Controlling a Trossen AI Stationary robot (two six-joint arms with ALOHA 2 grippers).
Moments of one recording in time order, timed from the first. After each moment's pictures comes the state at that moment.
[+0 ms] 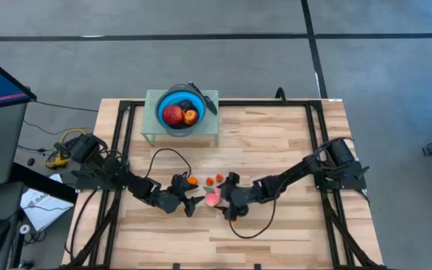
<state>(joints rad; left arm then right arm) -0.49 1.73 0.53 0.56 -0.69 -0.87 0.34 1.95 0.94 0.35 0.32 0.31</state>
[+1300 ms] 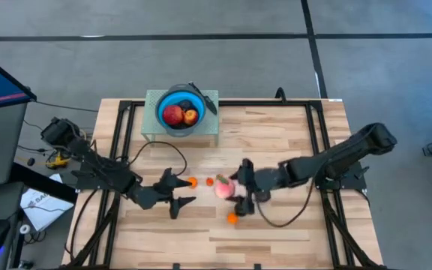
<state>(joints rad) -0.59 1.32 0.53 0.34 -0.74 -0.64 0.34 1.47 0.99 -0.03 0.25 0.34</state>
